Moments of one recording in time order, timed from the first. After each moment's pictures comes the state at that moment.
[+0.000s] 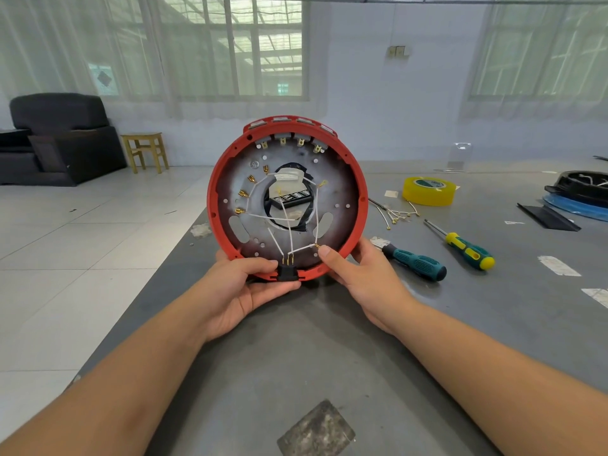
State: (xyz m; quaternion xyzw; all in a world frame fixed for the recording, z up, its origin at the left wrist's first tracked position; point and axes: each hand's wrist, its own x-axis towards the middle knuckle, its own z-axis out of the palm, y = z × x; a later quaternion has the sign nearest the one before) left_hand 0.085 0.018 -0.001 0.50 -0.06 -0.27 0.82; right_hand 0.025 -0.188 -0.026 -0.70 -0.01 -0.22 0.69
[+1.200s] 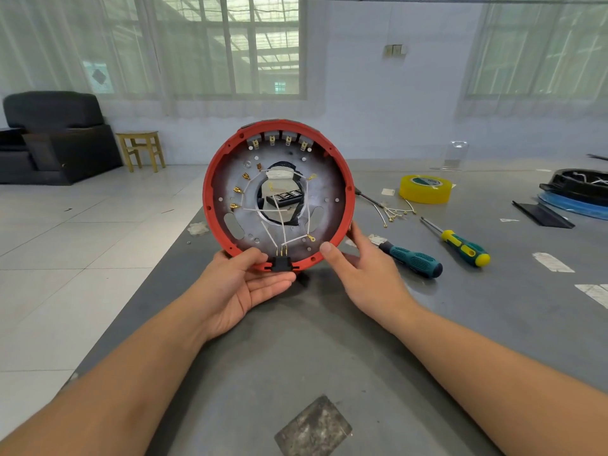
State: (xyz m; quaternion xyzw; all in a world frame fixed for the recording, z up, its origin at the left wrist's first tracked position) left_hand 0.088 0.014 -0.007 0.53 -0.07 -0.23 0.81; right_hand 0.009 -0.194 -0.019 -0.85 0.04 -0.26 0.45
